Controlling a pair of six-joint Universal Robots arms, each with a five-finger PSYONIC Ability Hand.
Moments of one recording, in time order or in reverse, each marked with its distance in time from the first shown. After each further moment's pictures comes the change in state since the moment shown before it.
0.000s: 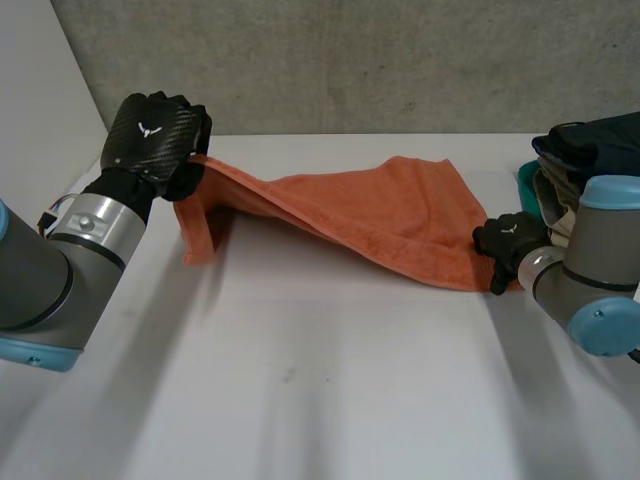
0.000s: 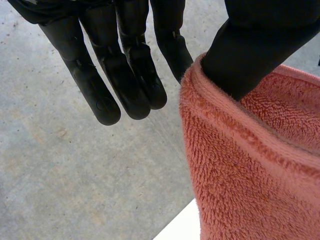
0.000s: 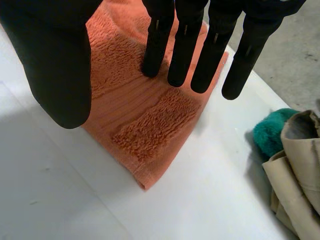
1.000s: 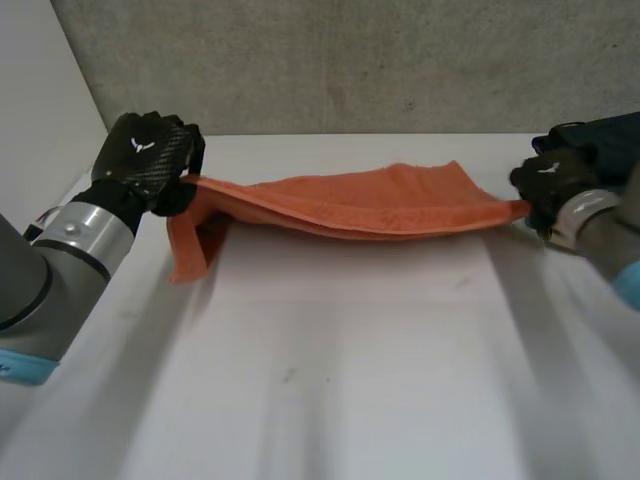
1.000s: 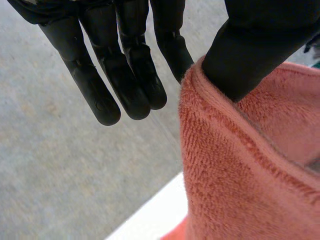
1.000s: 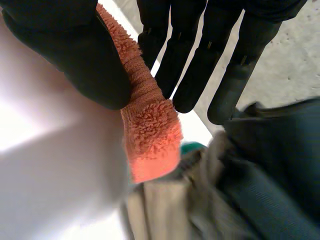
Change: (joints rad) left arm 0.027 0.057 -0.006 -0.198 0.007 0.012; right arm -0.066 -0.198 -0.042 0.078 -0.015 -0.137; left_hand 0.000 0.000 0.000 0.000 0.000; right_hand 0.495 0.551 0.549 0.560 0.519
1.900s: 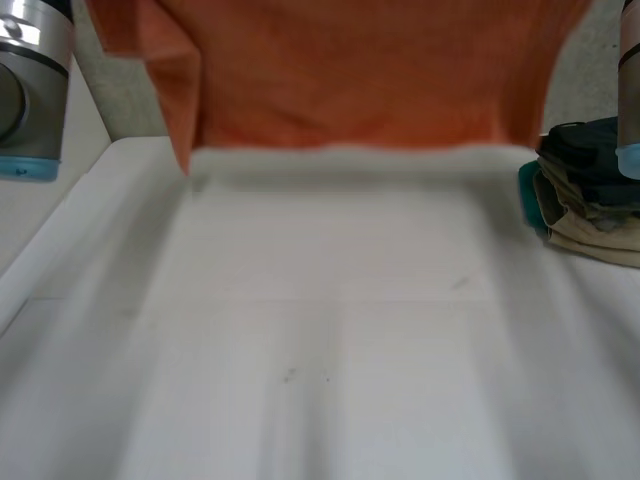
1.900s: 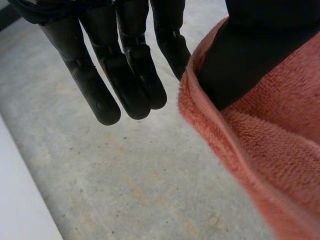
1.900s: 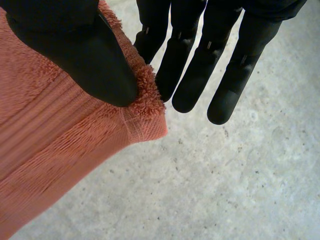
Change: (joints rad) left arm 0.055 -0.263 0.700 0.196 -0.108 0.027; right arm 0.088 -0.122 -0.272 -0.509 0.164 0.174; left_hand 0.000 0.000 0.001 0.003 0.011; right_hand 0.000 0.000 0.003 0.001 0.035
